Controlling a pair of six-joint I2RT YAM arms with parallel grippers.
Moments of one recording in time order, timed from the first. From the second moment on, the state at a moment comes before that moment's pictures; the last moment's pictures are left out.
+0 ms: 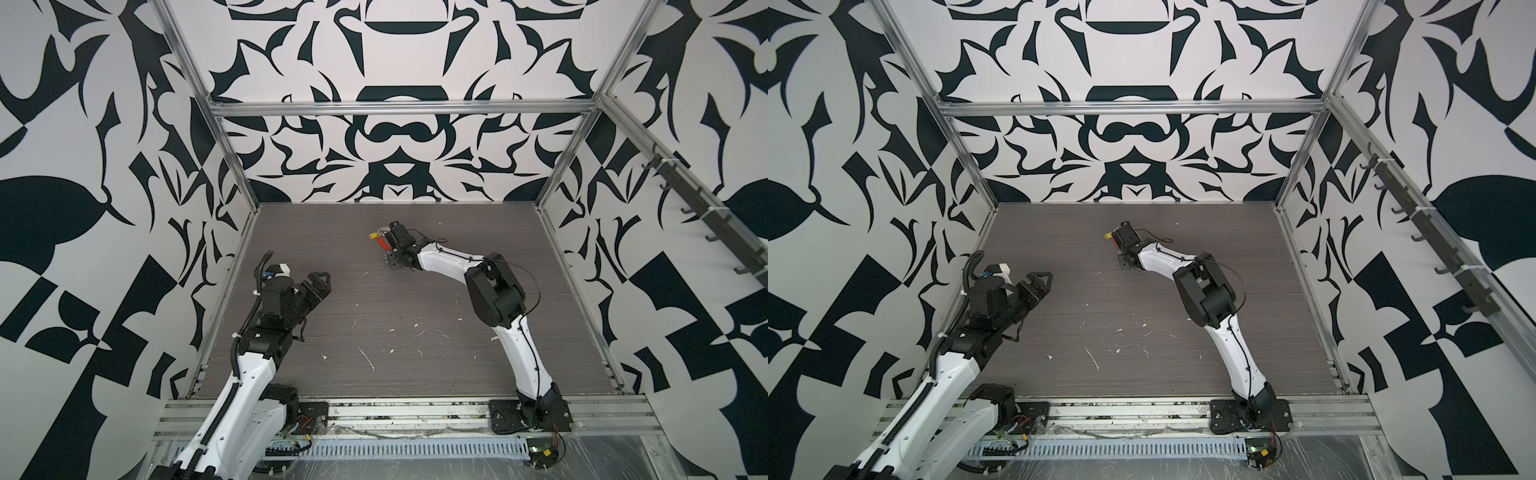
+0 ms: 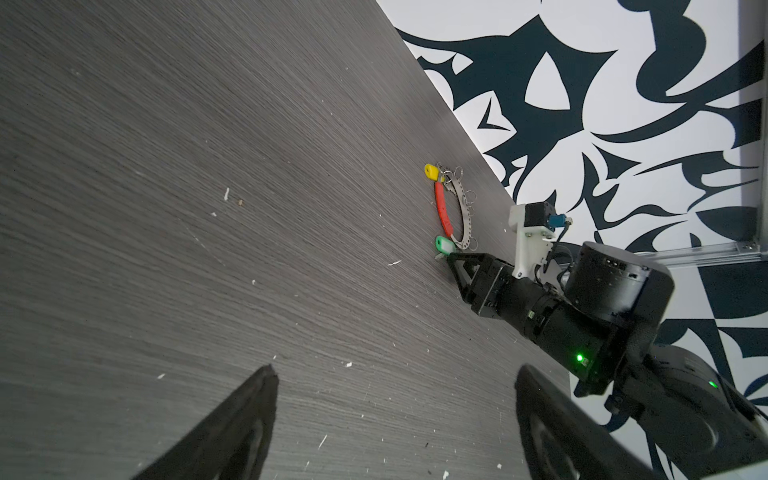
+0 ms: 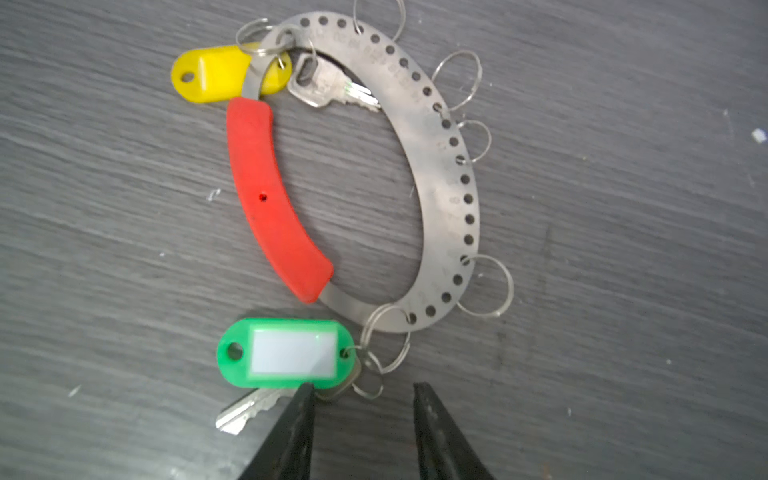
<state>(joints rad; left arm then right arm) -0.18 0.77 0.51 -0.25 0.13 -0.89 0.66 2.31 1.75 -0.39 0.26 0.28</state>
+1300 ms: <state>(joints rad) -0.18 0.74 0.51 -0.24 0.16 -0.89 0.66 2.03 1.30 -0.22 -0.01 0.43</state>
